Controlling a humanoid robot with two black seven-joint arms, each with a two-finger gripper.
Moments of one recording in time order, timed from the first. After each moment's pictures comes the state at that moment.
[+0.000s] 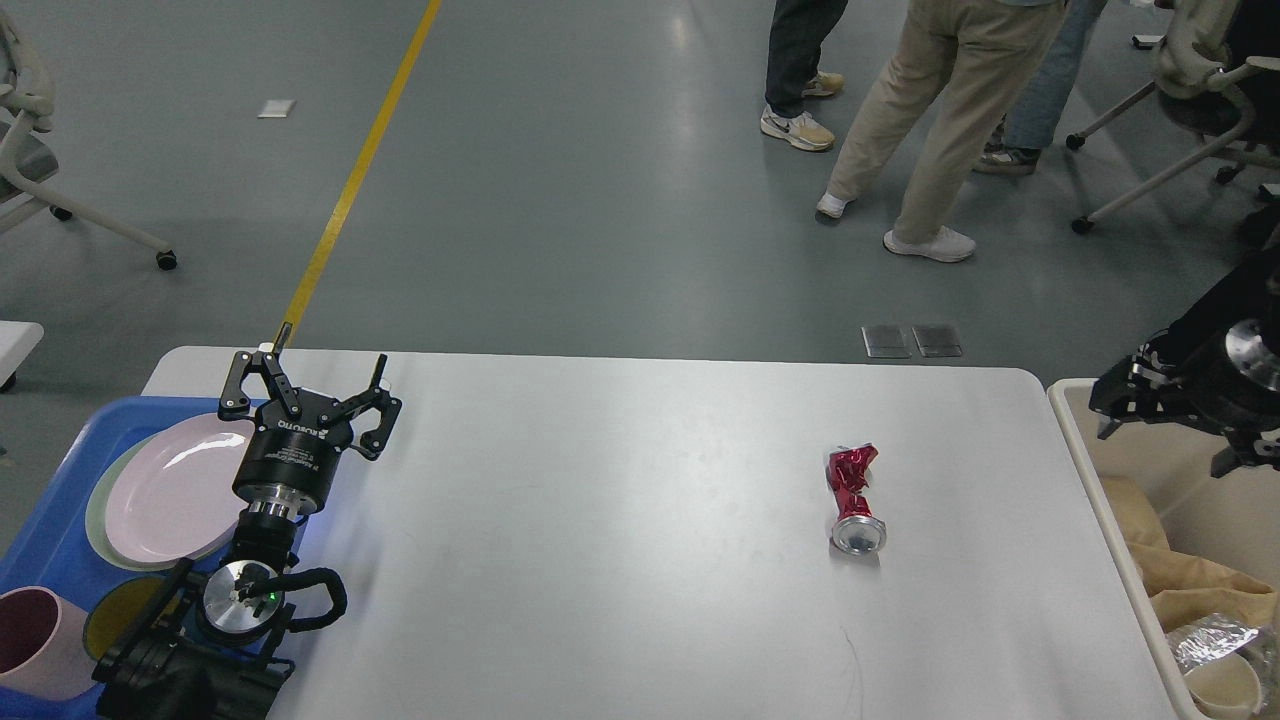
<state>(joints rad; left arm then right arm) -0.34 0.04 -1.50 -0.71 0.23 -0.61 -0.15 1.88 -0.52 -1.33 1.09 -0.07 0.73 -0.19</state>
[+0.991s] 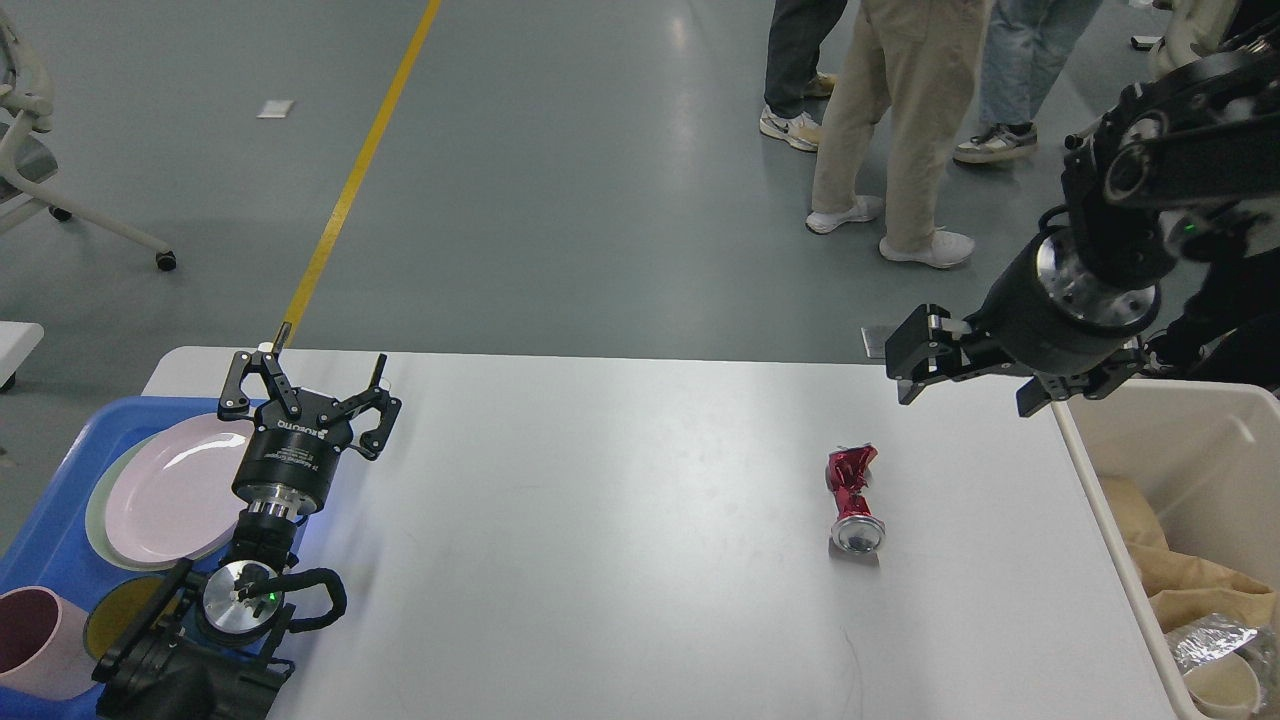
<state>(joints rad) -0.34 0.04 -1.50 -0.71 0.23 -0.61 -0.16 2.23 -0.28 -1.28 1.55 0.07 0.47 -0.19</state>
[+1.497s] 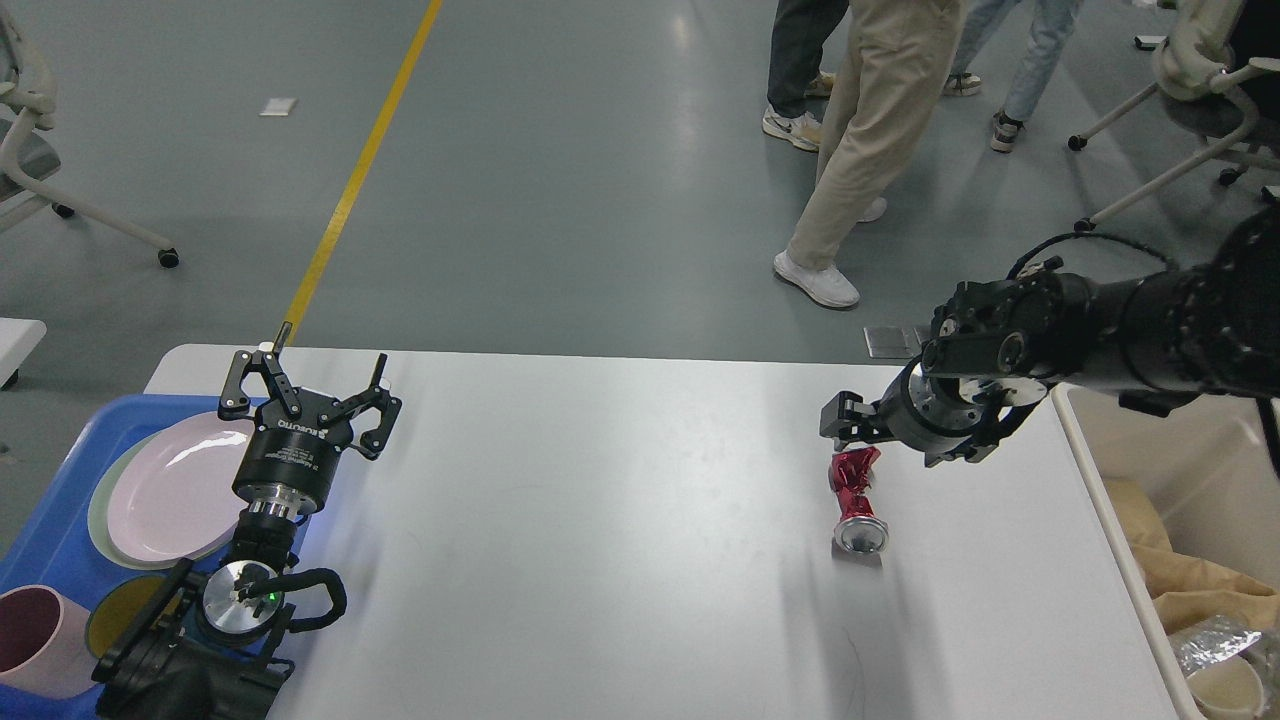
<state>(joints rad) -0.34 0.04 -1.50 -0.71 0.23 -0.61 -0.15 1.56 -0.10 -1.15 0.96 0.06 0.33 -0.19</state>
